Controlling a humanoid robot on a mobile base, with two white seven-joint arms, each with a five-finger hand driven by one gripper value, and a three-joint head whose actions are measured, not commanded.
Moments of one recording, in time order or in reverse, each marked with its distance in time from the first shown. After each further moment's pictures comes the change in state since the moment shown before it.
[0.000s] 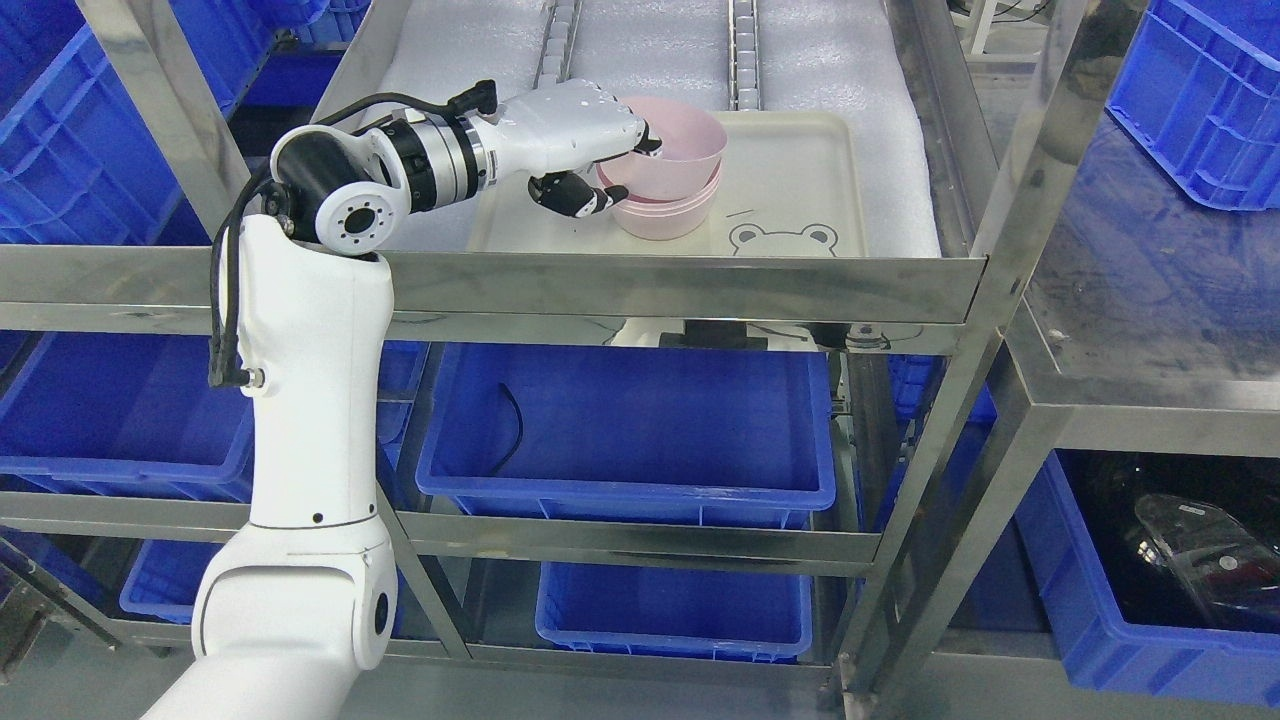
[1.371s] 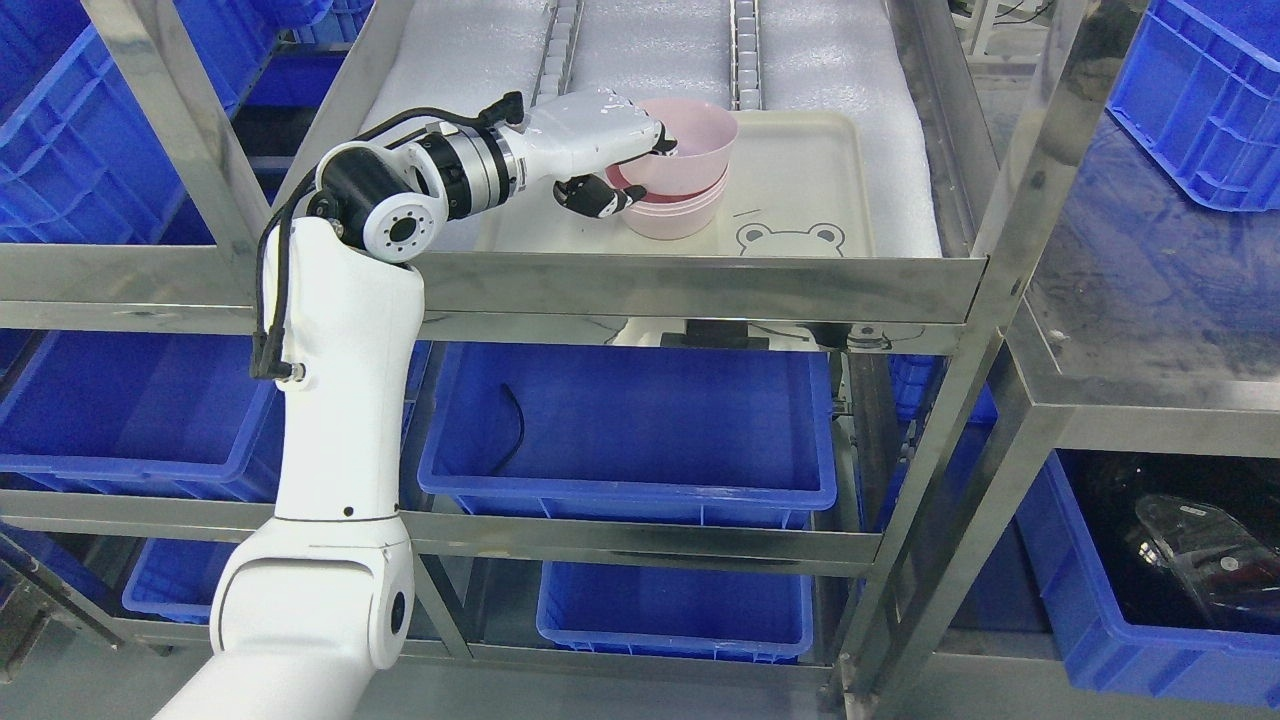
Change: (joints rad) left arm -0.010 -0.037 -0.013 0.110 -0.121 0.002 0.150; right arm 0.000 0.000 0.000 0.000 0.000 0.000 0.000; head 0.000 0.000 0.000
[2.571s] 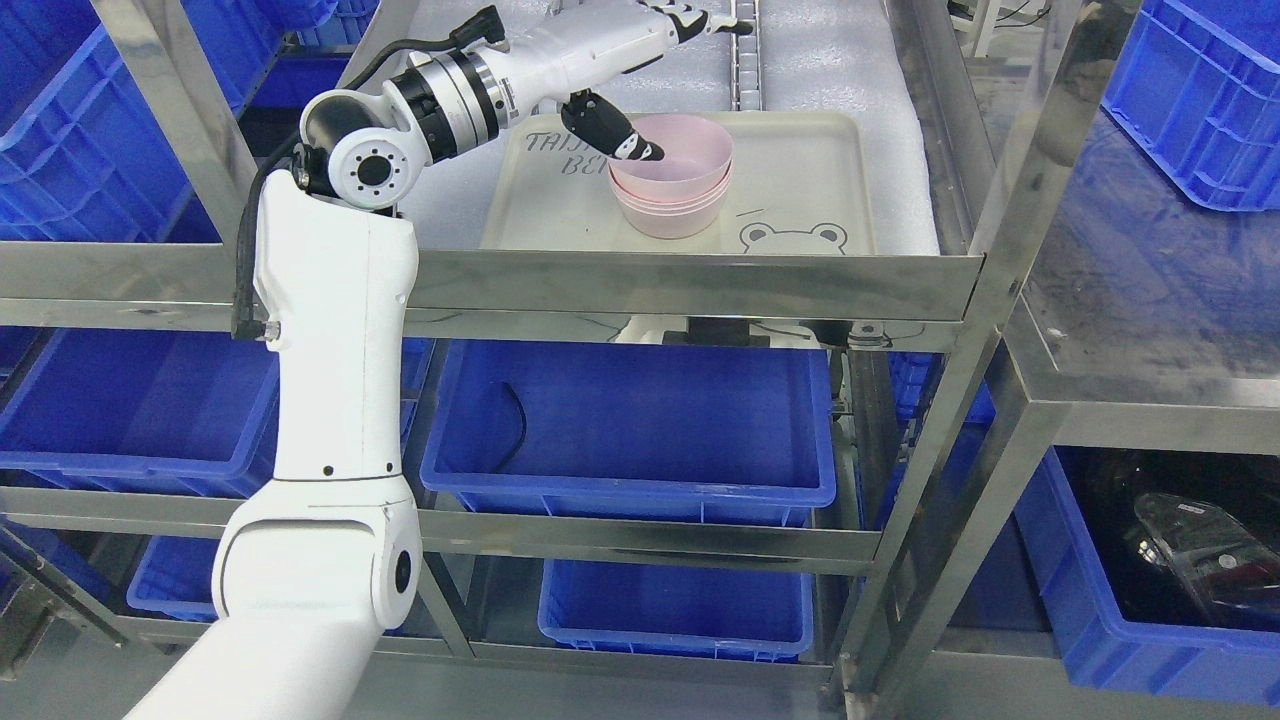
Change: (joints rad) left arm -0.094 -0.017 0.041 0.036 0.365 0.031 -0.008; right arm 0.000 0.000 0.000 0.000 0.000 0.000 0.000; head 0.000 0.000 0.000
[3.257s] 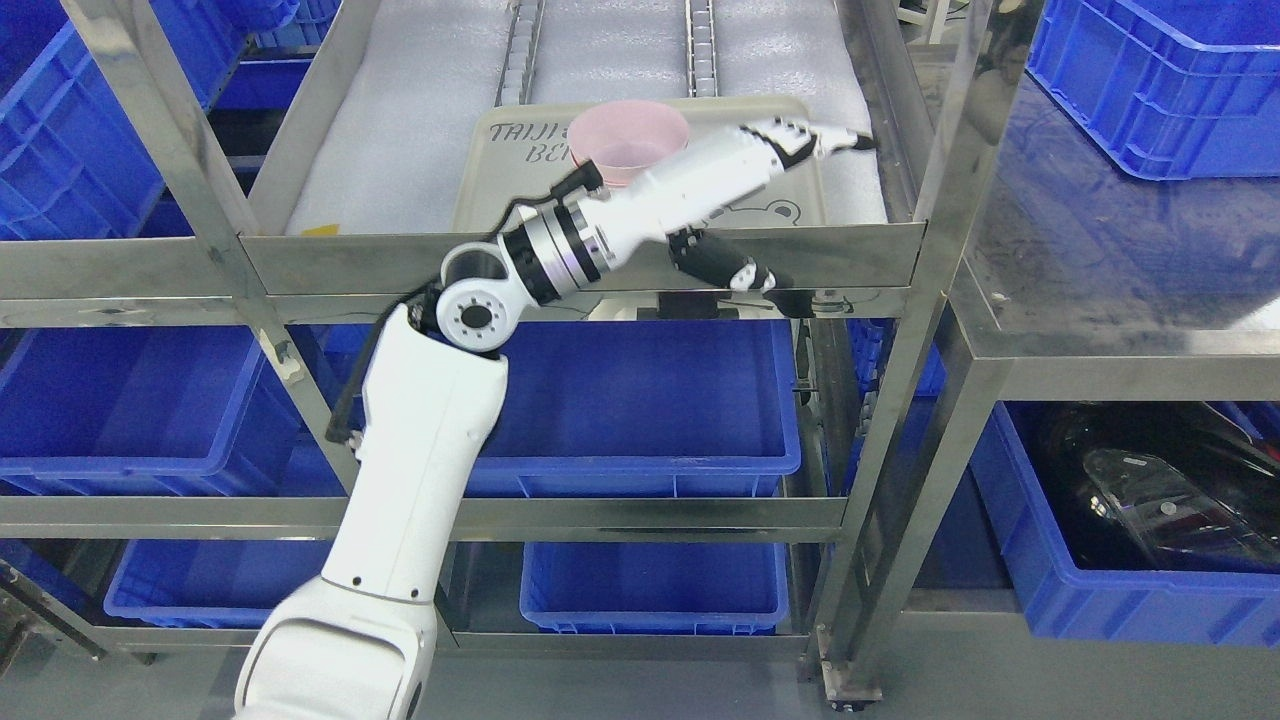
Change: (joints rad) left arm 0.330 -0.002 -0.303 -0.074 0.318 -0.014 0.201; right arm 0.000 0.000 0.000 0.000 0.000 0.000 0.000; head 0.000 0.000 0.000
